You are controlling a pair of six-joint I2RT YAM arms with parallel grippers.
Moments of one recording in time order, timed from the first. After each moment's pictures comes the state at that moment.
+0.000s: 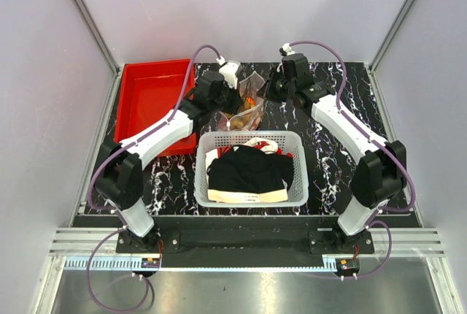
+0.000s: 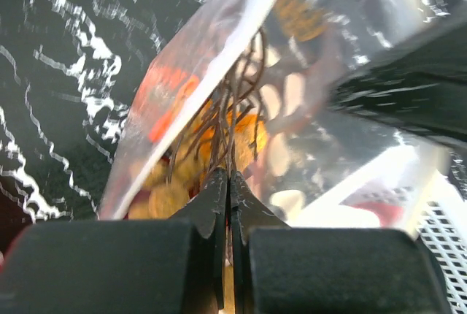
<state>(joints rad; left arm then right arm) -0.58 1.70 1.35 -0.12 0.11 -0.23 0.45 1.69 1.52 -0.38 -0.12 0.59</state>
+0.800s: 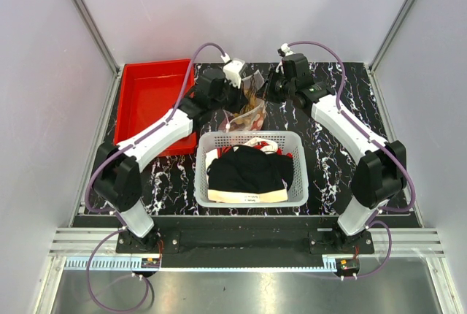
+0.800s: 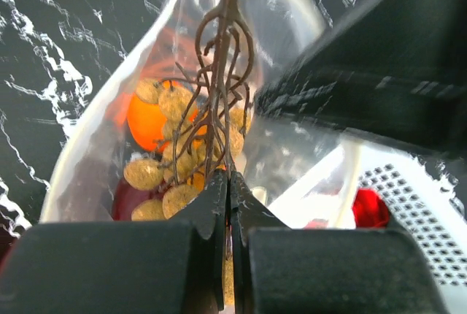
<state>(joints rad) -0.61 1.67 1.37 -0.13 0.18 -0.18 0.45 1.69 1.52 -0.38 -0.16 0.58</state>
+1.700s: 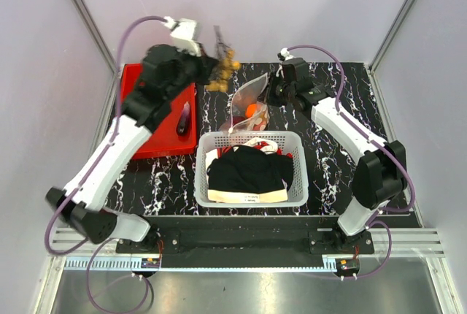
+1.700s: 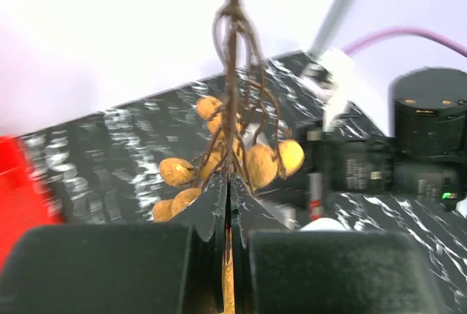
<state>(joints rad) -0.55 1.42 1.61 -0.30 0.04 -0.20 0.45 1.69 1.47 -0.36 -0.15 0.55</state>
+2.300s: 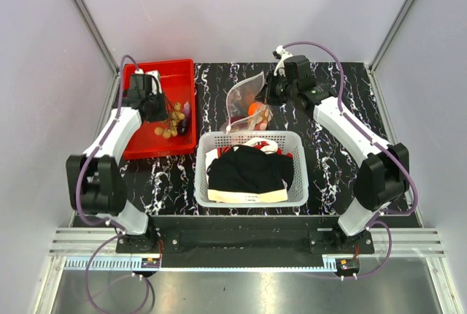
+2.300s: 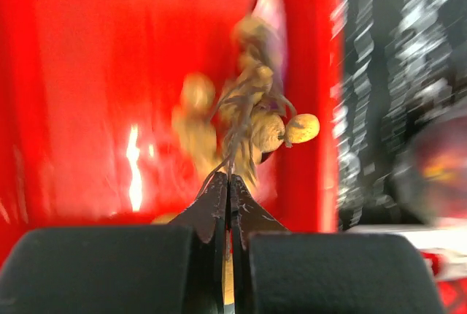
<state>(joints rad) -0.05 1.53 1.25 -0.54 0.06 -0.21 0.44 1.66 1.48 -0.38 -0.24 0.43</state>
